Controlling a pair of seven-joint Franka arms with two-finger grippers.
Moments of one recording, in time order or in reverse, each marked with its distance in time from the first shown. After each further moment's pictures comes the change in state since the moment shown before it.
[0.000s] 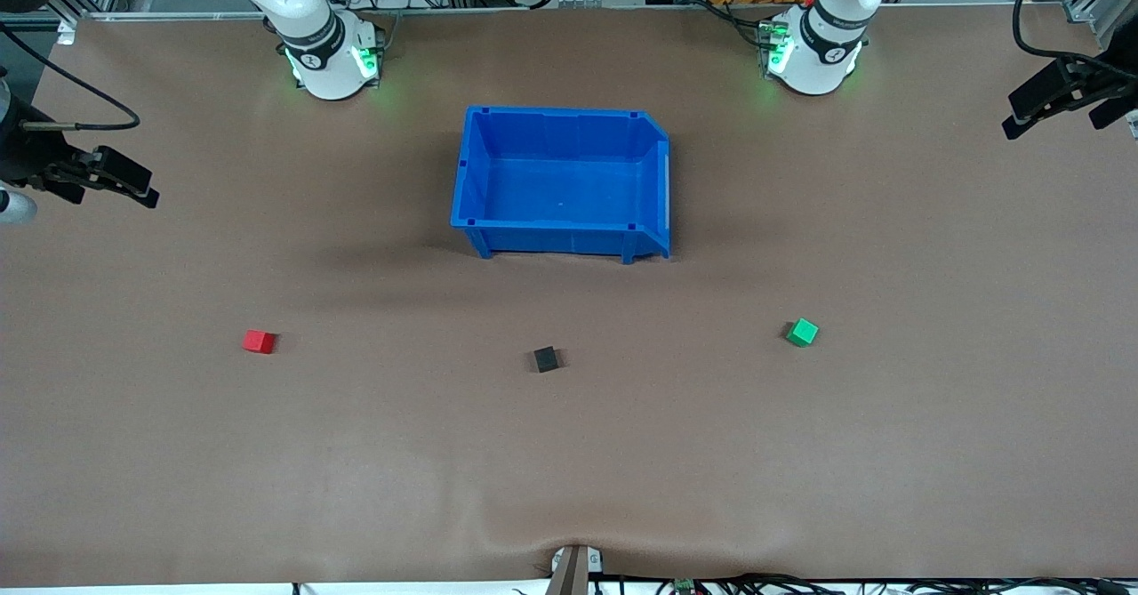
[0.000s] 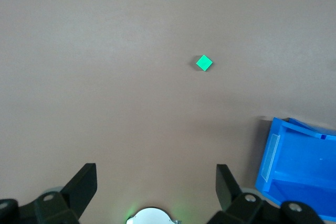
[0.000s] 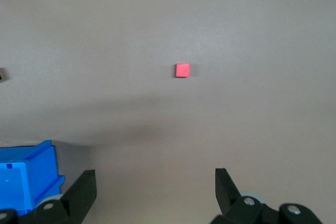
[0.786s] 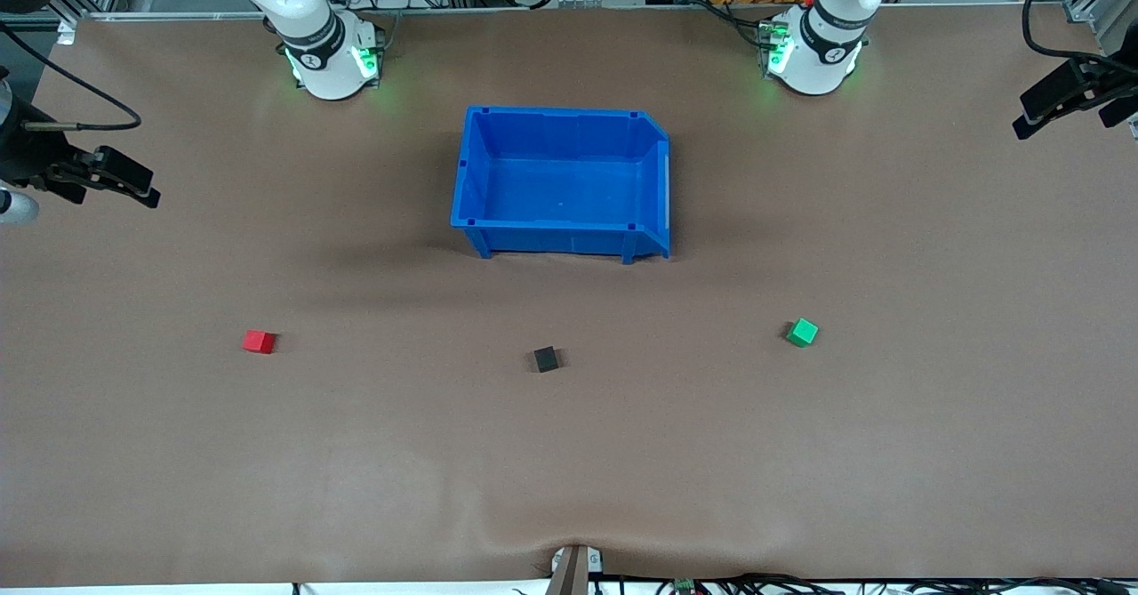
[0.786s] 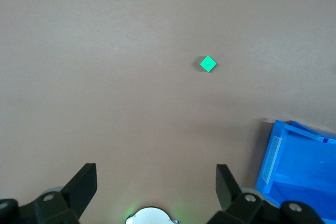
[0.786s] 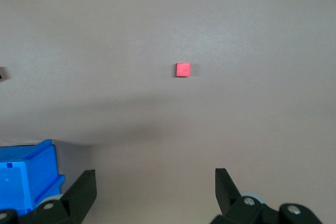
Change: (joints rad) left arm 0.007 -0.001 0.012 -0.001 0.000 -0.003 -0.003; right arm 0.000 0.000 0.001 -0.001 0.001 -0.001 0.000
